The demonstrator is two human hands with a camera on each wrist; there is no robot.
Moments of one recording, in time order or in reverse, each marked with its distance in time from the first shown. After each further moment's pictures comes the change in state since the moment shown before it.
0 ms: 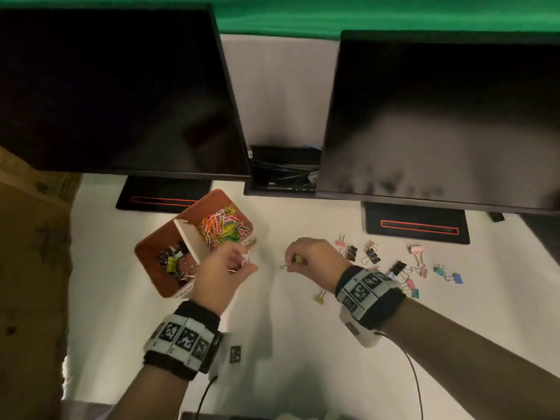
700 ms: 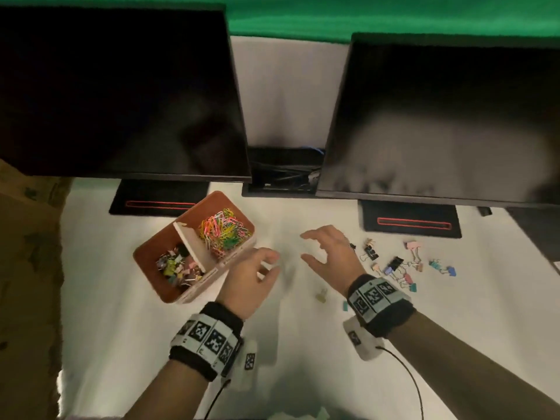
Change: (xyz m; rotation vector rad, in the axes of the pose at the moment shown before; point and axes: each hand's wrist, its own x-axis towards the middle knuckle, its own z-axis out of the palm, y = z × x) left_hand -0.004 0.005 0.019 0.026 -0.173 0.184; right_hand -0.014 0.016 0.013 -0.018 0.347 0.154
